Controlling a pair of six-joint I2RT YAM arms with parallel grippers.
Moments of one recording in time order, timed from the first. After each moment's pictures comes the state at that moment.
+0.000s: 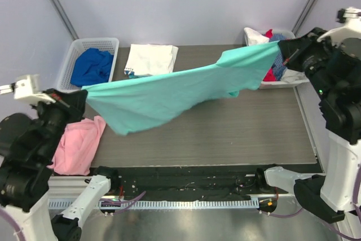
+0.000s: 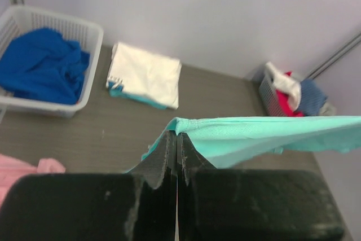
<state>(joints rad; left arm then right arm) -0.21 0.73 1.64 -1.00 -0.11 -0.39 0.21 1.16 2.06 -1.00 0.13 0.39</state>
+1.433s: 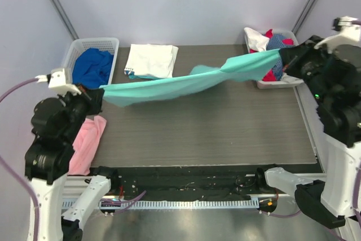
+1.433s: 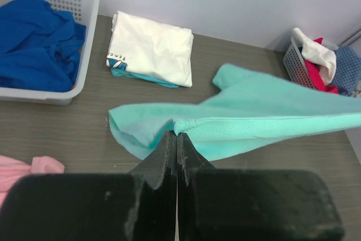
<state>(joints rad) -0.19 0.74 1.33 -0.76 -0.06 -0.34 0.20 1.08 1.84 -0.89 0.18 0.39</state>
